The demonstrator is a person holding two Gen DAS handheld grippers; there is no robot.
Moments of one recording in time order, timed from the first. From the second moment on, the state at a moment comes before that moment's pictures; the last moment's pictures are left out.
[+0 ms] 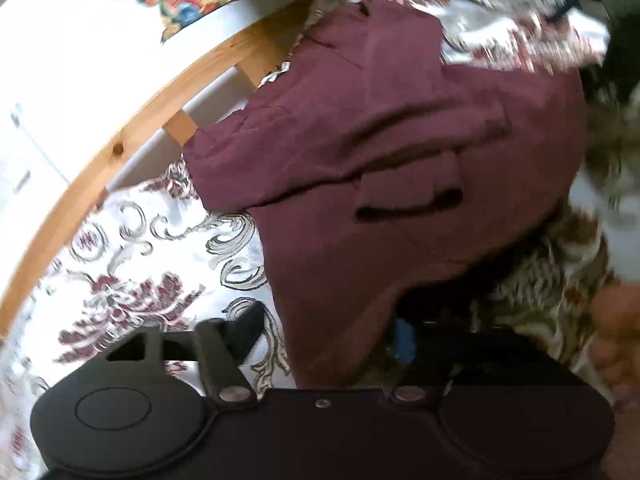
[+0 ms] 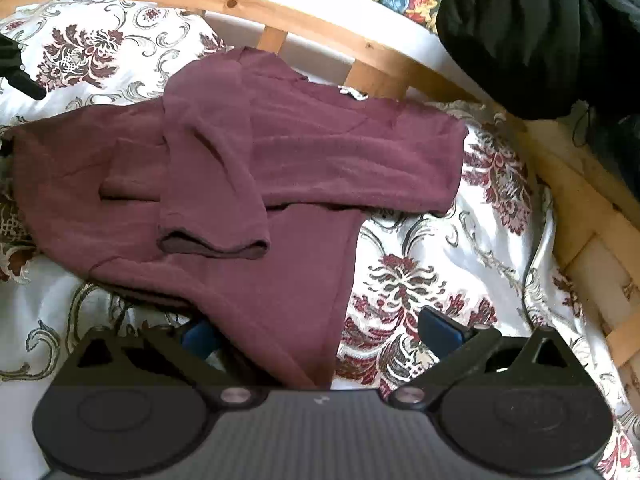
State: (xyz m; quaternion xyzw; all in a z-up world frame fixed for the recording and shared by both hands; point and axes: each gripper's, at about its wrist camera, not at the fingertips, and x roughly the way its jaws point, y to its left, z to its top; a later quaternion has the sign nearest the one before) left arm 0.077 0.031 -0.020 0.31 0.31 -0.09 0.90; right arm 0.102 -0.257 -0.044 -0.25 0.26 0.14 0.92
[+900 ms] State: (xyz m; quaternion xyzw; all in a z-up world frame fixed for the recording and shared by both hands) left arm 0.077 0.047 -0.001 0.17 0.29 -0.08 0.94; right arm 0.070 -0.230 -0.063 -0.38 0.25 0.17 0.88
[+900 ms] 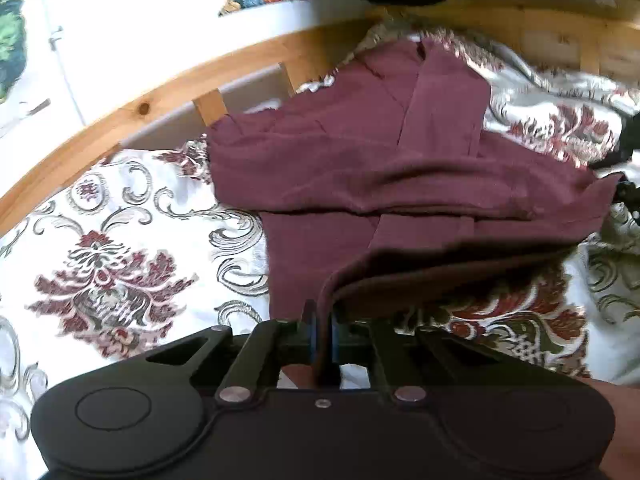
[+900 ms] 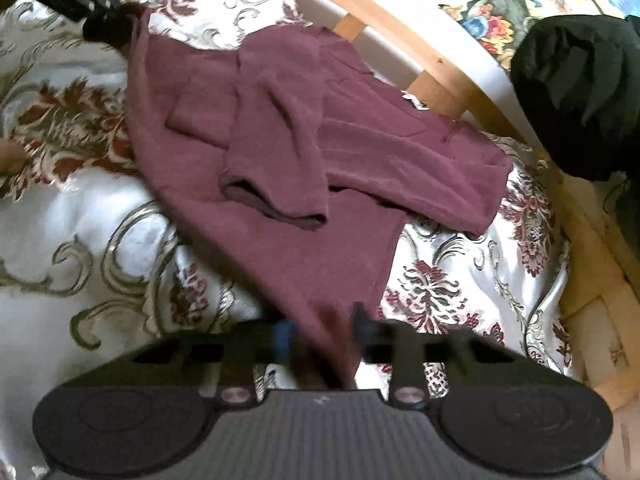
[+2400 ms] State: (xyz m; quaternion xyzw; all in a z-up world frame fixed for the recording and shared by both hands) left arm 0.177 0.037 0.142 0.18 0.29 -0.08 0.94; right arm 0.117 -0.257 0.052 -0.24 0.10 0.08 0.96
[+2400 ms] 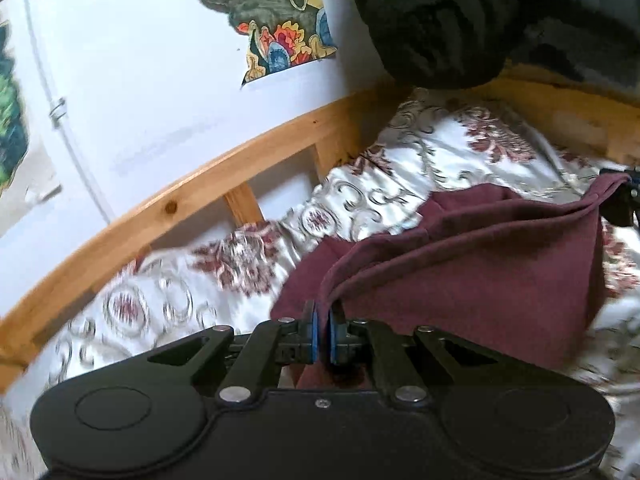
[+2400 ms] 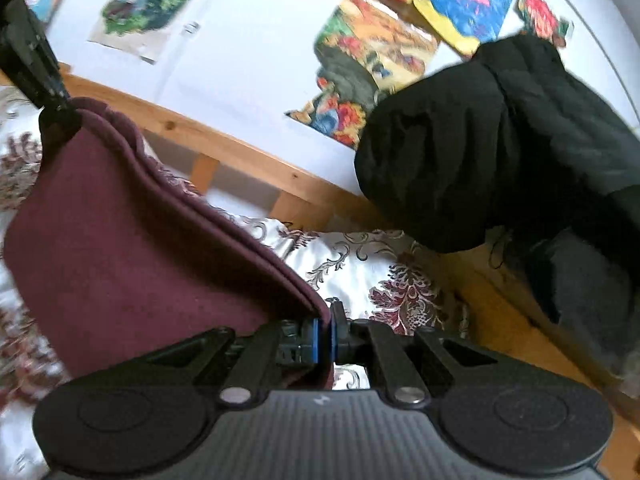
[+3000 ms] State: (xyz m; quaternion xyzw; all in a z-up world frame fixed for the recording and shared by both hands) left arm 0.292 0.067 0.054 0.11 0.35 -0.05 0.93; right arm 0.248 -0.244 -0.002 -0.19 0.14 0.07 0.97
